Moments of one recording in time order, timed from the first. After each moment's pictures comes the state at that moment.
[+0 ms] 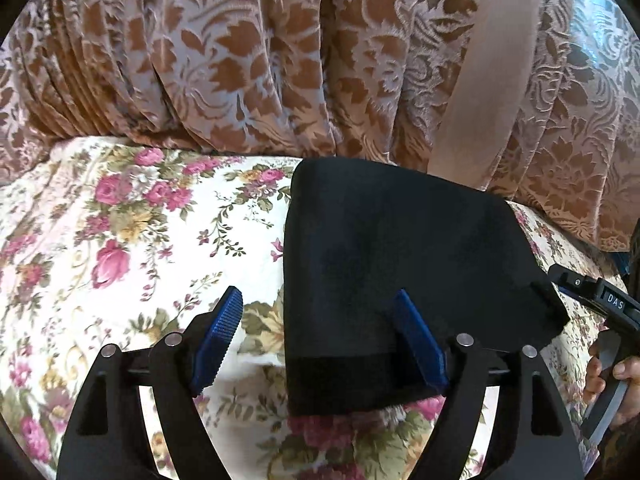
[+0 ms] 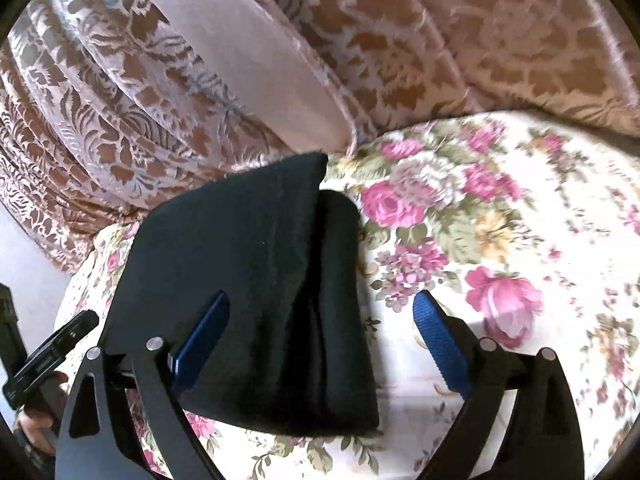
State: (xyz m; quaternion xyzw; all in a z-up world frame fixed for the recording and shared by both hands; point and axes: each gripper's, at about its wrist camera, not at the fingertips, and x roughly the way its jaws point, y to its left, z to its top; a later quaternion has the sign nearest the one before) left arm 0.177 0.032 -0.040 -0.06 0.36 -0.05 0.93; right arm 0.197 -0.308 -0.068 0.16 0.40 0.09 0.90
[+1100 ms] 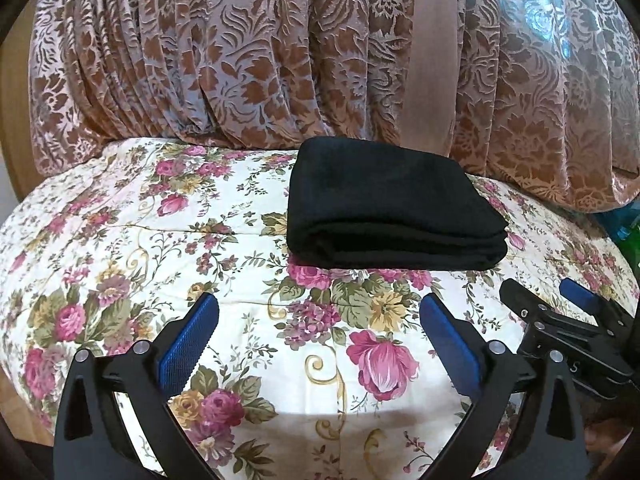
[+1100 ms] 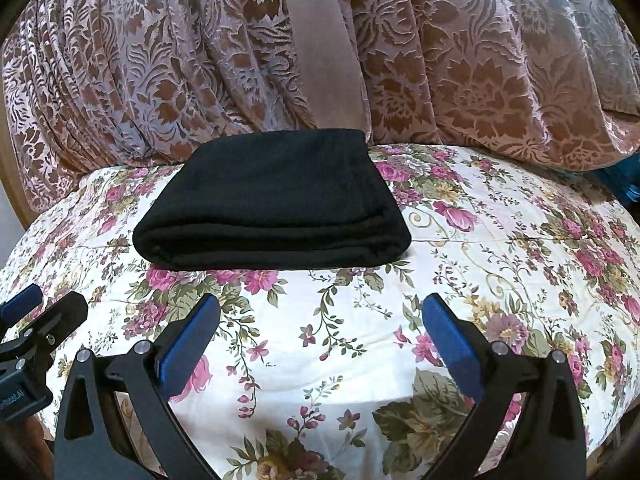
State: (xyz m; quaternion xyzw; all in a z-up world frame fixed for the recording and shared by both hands) left arm 0.009 0.001 -0.035 -0.04 0.32 -0.01 0.95; right arm 0.021 -0.204 -0.054 0.04 0.35 0.02 0.94
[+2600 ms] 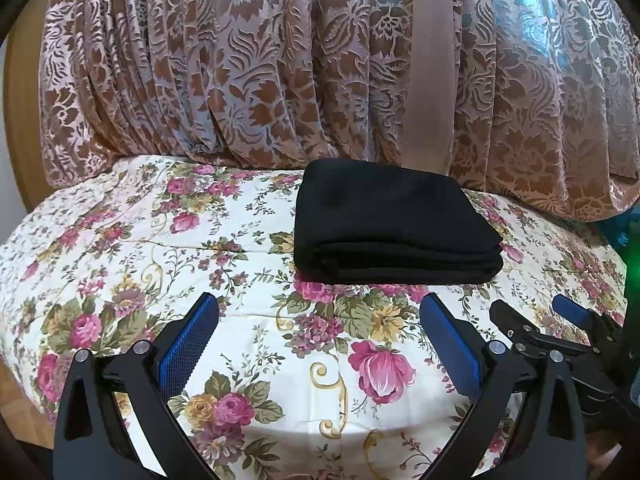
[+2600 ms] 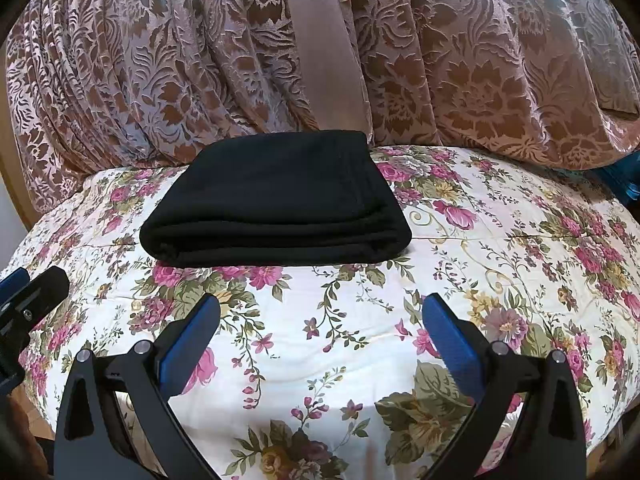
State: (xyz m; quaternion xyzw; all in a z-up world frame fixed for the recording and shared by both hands) left arm -0.006 0.000 -0.016 -0.03 0.29 0.00 0.96; right arm 0.013 -0.201 -0.052 0.04 0.34 0.02 0.94
